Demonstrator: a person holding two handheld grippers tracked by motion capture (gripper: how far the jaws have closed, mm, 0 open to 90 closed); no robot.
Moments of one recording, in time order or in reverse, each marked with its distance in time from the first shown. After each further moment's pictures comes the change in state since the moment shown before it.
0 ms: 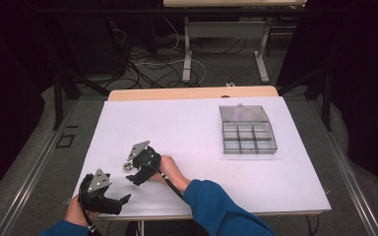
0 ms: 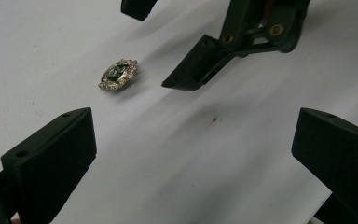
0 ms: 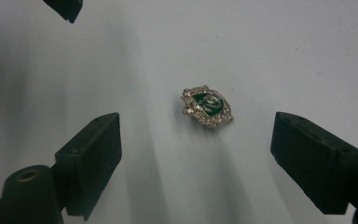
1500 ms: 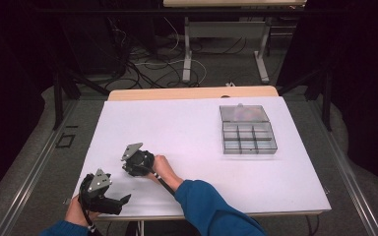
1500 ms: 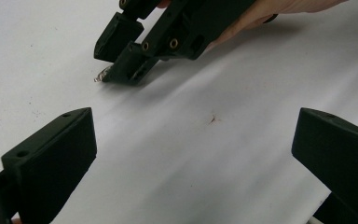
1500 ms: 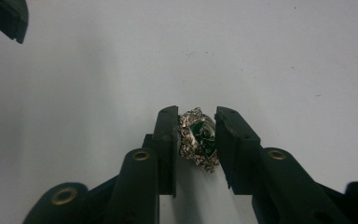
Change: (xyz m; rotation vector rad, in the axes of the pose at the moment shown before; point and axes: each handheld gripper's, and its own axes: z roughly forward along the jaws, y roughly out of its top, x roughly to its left) left arm 0.000 0.000 0.001 0.003 -0.012 -0.006; right arm 0.000 0.005 0.024 -0.023 -0.066 -0.013
